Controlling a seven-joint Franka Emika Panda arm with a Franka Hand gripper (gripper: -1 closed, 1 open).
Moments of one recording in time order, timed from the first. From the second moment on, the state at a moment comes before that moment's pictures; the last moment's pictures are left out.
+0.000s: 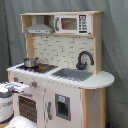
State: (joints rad) arm -0.40 -1.48 1.42 -2.73 -0.11 2.96 -0.96
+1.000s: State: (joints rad) arm -0.58 -1.46 1.45 -2.74 -0.11 3.20 -0.95
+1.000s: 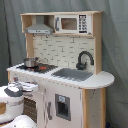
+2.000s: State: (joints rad) arm -0.75 -1.46 1.51 -2.64 -0.11 3.38 -0.87
